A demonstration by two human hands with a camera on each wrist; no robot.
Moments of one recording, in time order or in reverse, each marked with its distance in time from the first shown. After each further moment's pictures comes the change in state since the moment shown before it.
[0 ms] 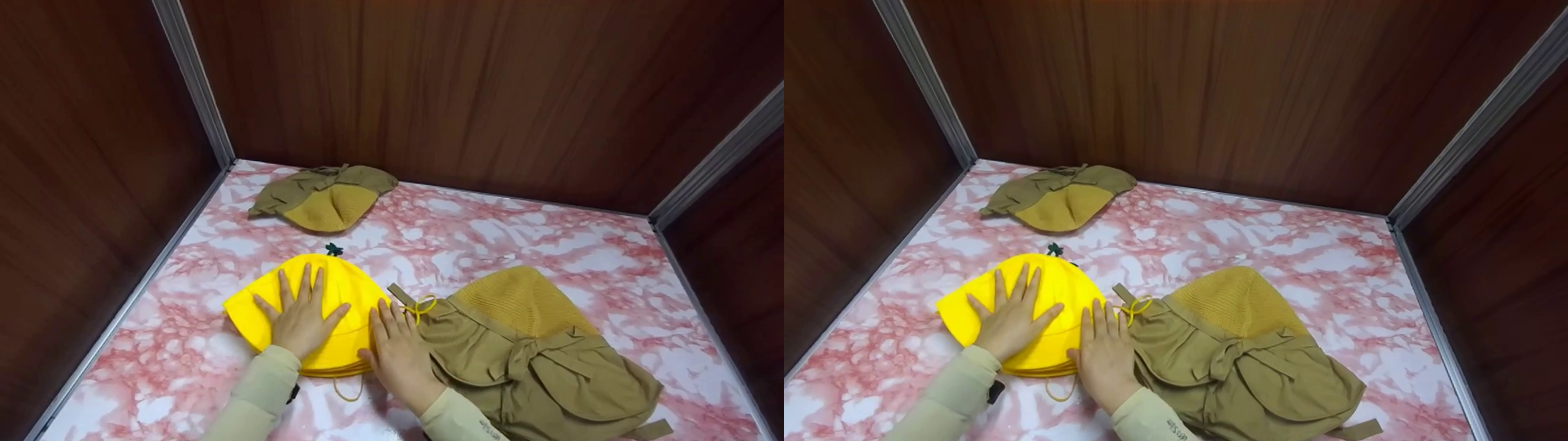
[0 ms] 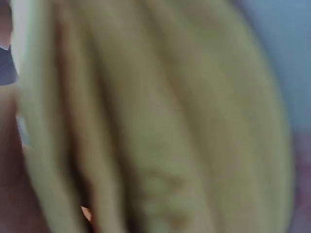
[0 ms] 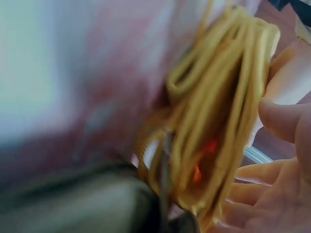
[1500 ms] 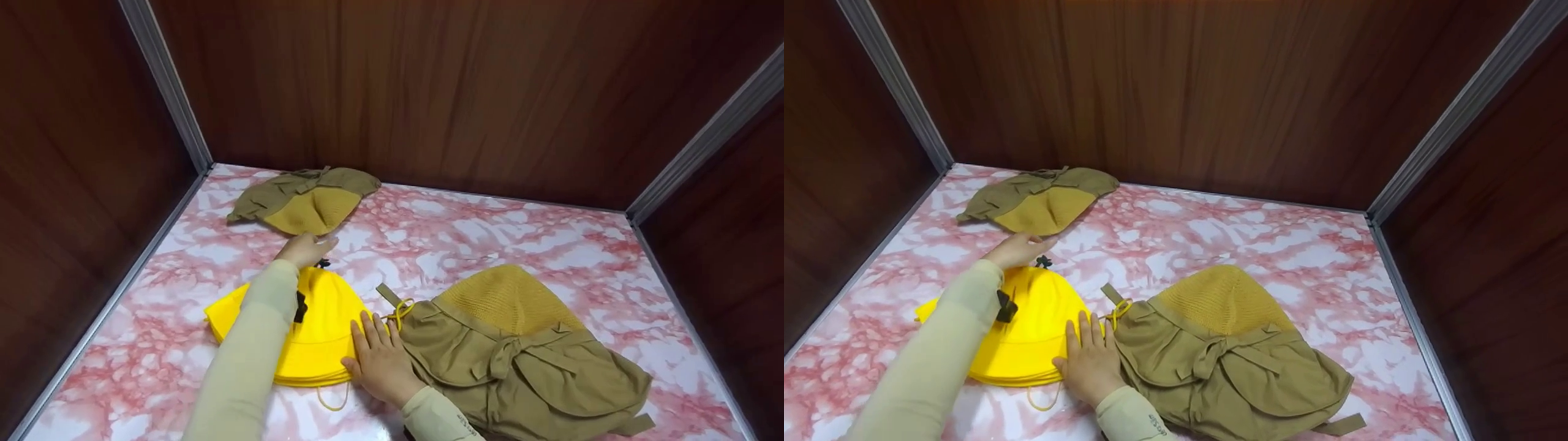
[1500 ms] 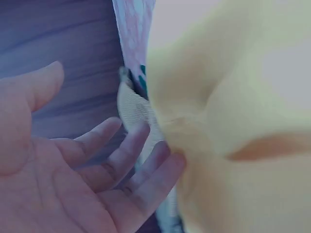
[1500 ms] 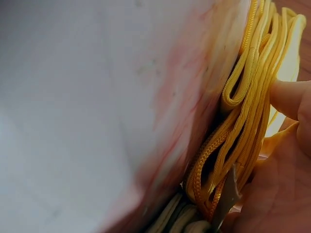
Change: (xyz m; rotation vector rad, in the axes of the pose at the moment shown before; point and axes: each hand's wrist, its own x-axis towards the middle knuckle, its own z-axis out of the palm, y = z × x) left_hand 0.122 0.021 -0.065 -0.404 -0.392 -0.099; right_hand 0.004 0.001 0.016 0.030 -0.304 0.048
